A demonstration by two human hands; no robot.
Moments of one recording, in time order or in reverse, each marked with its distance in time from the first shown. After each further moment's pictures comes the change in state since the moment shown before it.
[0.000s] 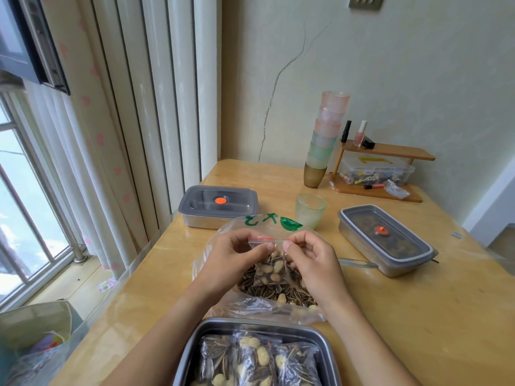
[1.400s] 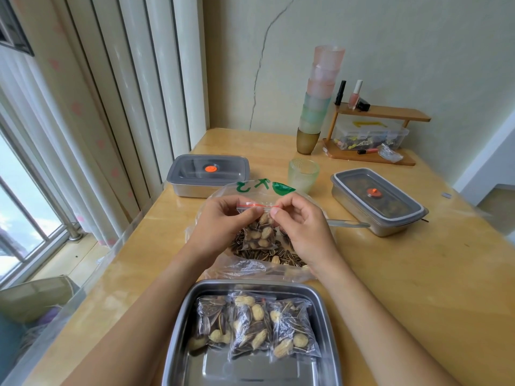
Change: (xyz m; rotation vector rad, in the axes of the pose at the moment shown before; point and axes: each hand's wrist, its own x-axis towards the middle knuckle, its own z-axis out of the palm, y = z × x) left_hand 0.004 -0.007 -0.004 0.015 0.041 -0.046; right_hand -0.002 0.003 0.003 -0.077 -0.047 -0.102
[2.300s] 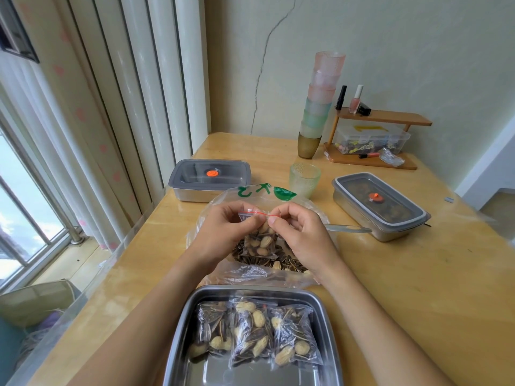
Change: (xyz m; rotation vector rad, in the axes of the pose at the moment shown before) left_hand 0.000 -0.001 0.000 0.006 -0.052 0.000; right_hand 0.000 0.000 -0.002 0.024 -0.094 0.047
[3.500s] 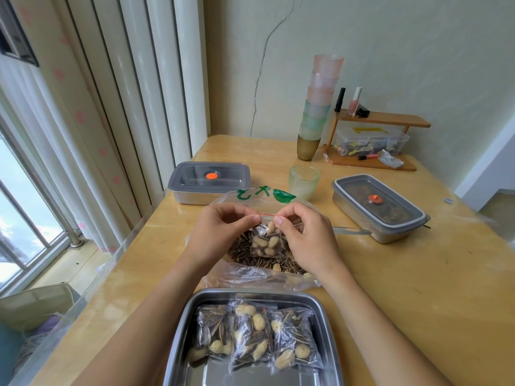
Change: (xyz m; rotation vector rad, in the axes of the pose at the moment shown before) left_hand 0.001 0.001 -0.006 0.087 0.097 0.007; right_hand 0.002 0.002 -0.004 -0.377 0.163 -0.109
